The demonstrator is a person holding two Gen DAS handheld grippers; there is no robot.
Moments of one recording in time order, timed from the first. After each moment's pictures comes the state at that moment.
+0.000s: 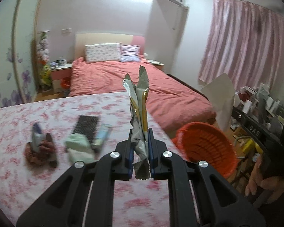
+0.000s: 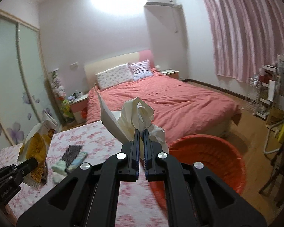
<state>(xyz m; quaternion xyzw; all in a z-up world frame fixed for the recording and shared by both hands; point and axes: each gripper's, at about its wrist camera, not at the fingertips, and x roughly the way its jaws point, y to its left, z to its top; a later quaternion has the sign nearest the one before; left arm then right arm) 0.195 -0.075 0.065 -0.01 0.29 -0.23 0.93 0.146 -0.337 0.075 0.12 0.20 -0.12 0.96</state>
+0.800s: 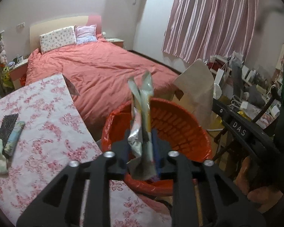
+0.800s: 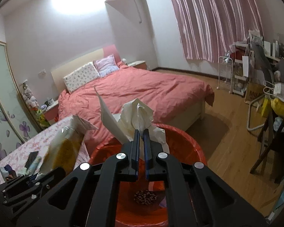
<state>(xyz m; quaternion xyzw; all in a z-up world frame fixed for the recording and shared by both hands) 0.217 -0.264 -0.015 0.05 0.36 -0.34 0.87 0.139 -0.437 0.017 0.18 0.24 -0.21 0.93</state>
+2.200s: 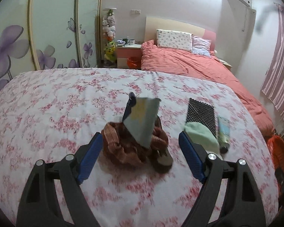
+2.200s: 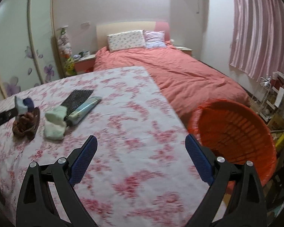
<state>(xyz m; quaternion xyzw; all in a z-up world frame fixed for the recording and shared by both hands) 0.297 0.109 -0.026 -0.05 0.35 0.03 0.94 0.185 -0.231 -0.003 0.04 0.33 -0.07 0.94</state>
